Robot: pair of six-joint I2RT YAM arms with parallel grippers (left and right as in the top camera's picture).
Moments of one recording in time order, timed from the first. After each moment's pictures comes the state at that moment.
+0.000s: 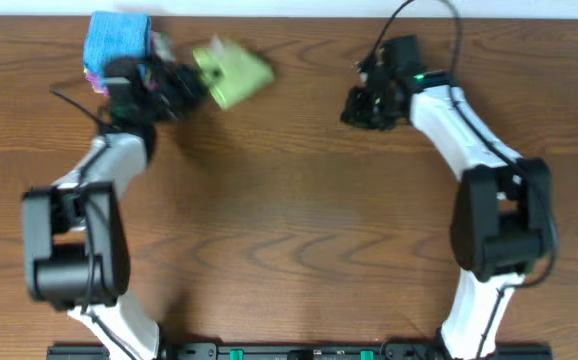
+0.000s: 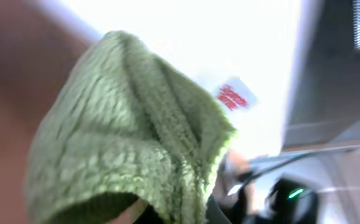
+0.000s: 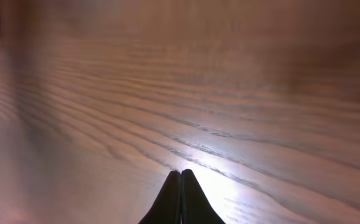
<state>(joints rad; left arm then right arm) 0.09 1.87 1.18 0.47 0.85 -1.02 0.18 2.05 1.60 -0.67 -0.44 0.31</state>
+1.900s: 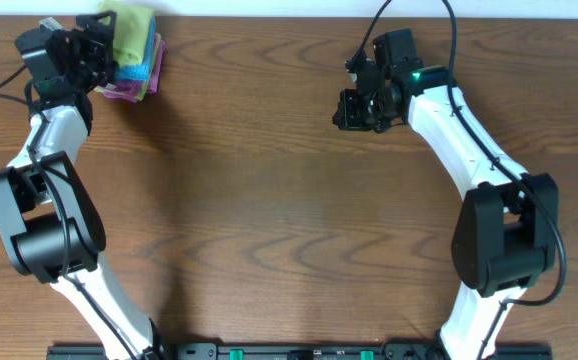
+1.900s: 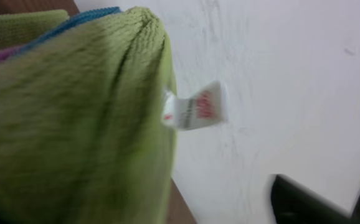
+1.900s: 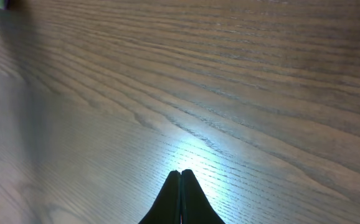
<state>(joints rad) 0.31 2.11 1.45 0.31 0.54 -1.18 0.24 2.00 1.61 -0.77 -0.44 0.23</state>
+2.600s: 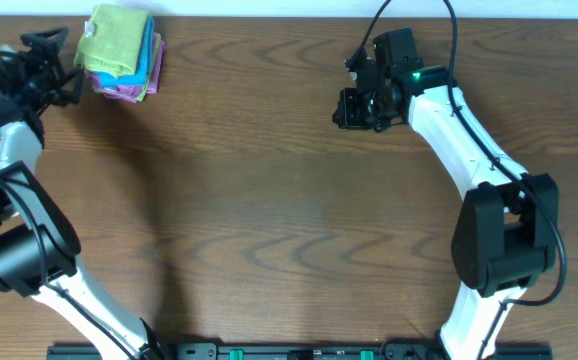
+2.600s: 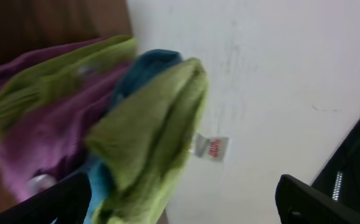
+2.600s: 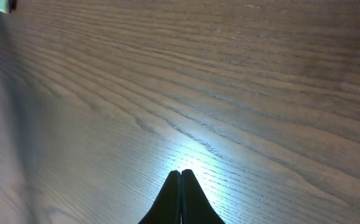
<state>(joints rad) 0.53 2.11 1.45 0.20 0.81 -1.32 0.24 2.00 1.61 -0.75 -0.44 0.23</state>
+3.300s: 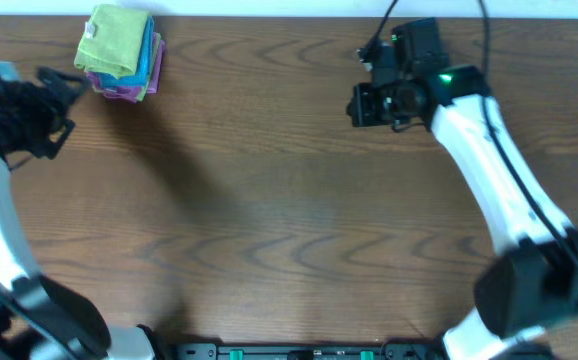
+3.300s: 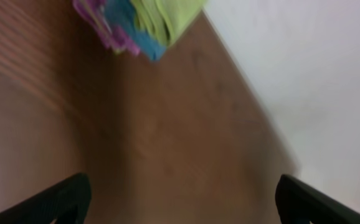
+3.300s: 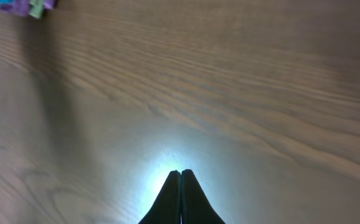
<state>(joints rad) 0.51 1.58 1.47 -0.89 0.70 -0.39 0.24 1.74 1.61 -0.91 -0.34 0.16</state>
